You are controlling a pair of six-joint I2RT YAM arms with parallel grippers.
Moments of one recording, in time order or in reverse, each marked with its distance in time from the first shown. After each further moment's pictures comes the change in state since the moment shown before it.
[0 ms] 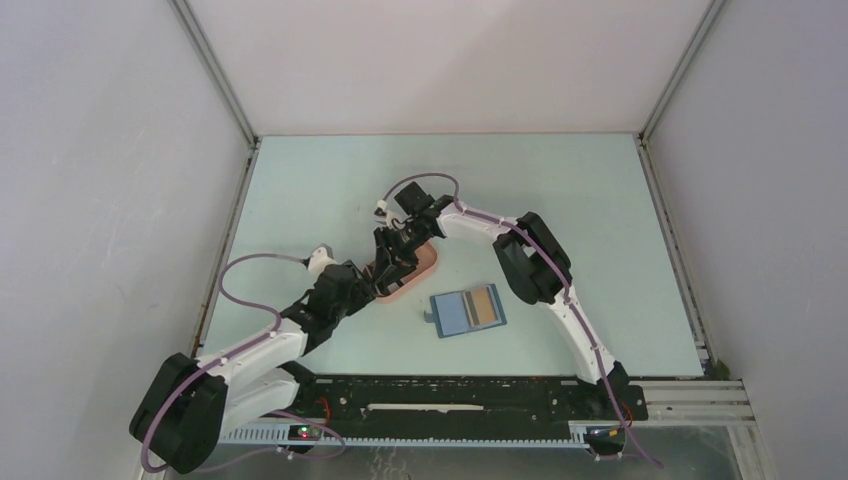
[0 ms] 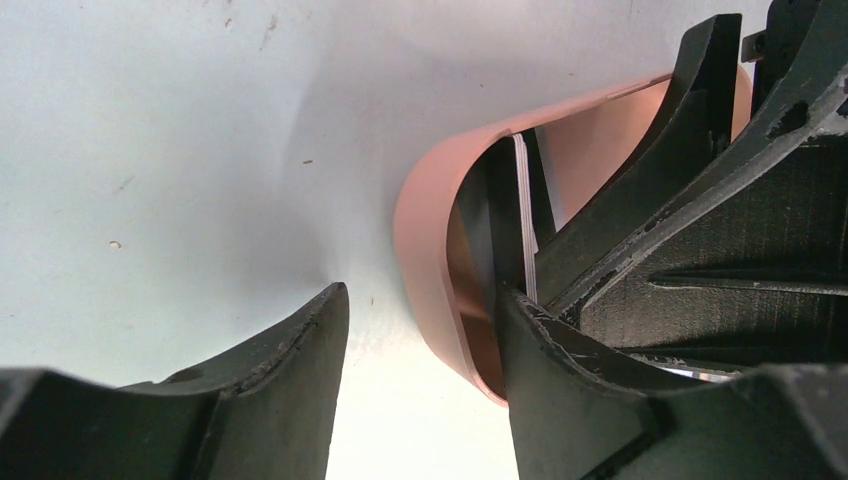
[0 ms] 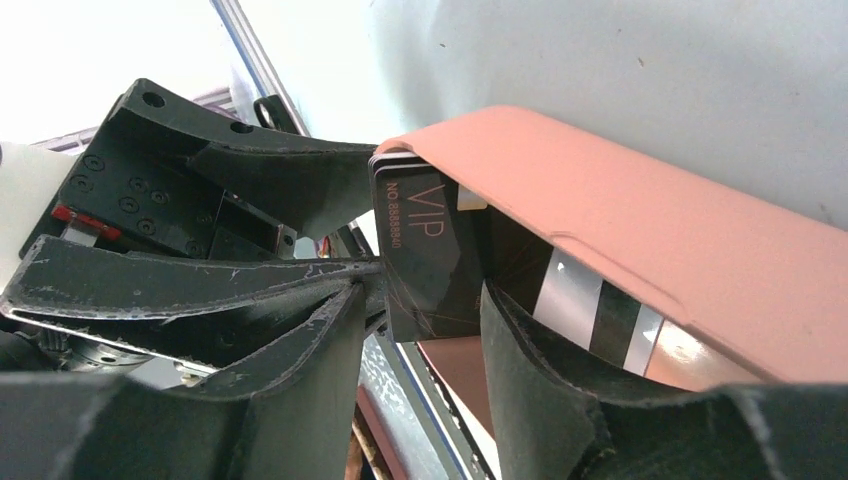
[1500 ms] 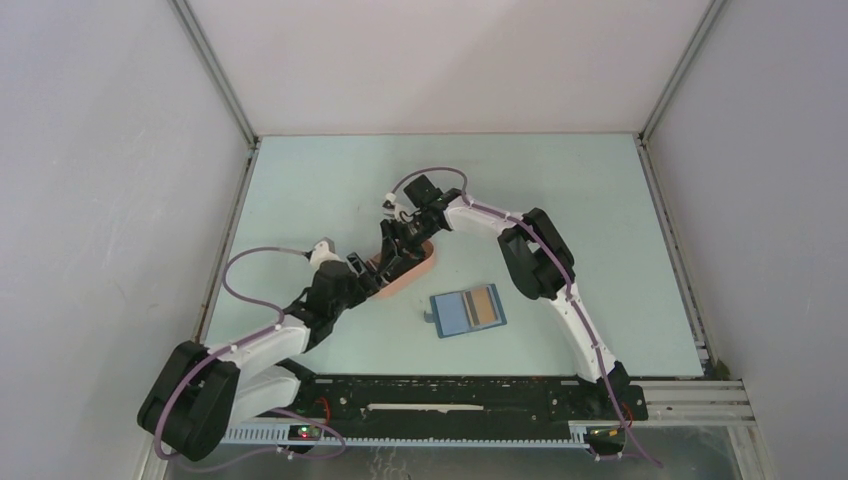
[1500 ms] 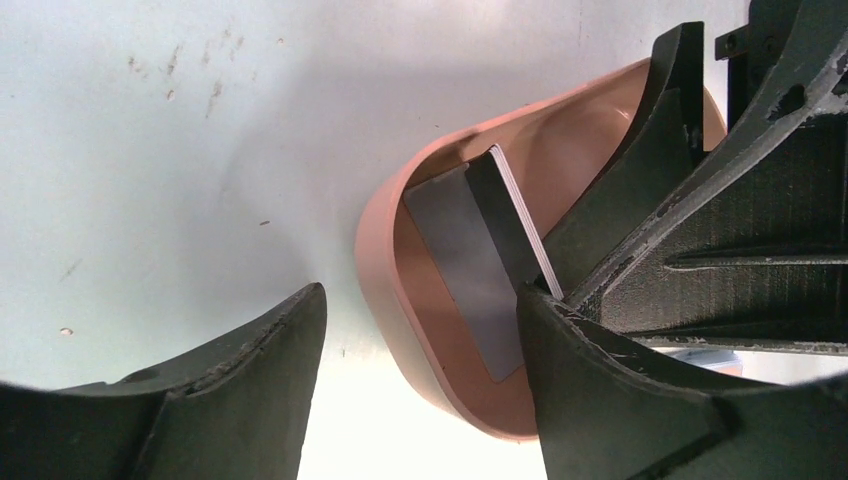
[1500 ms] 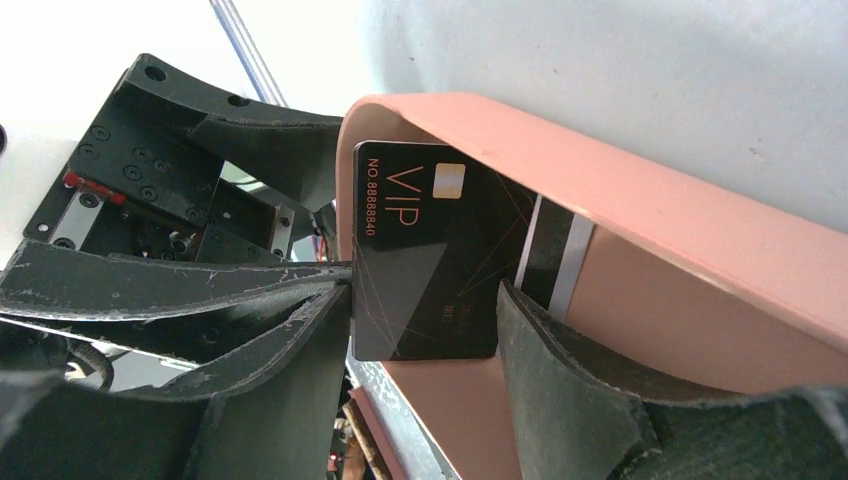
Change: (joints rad) left arm 0.053 0.092 -0.012 0.186 0.081 0.089; right arm -0.049 0.009 0.020 -0.029 -0.009 -0.027
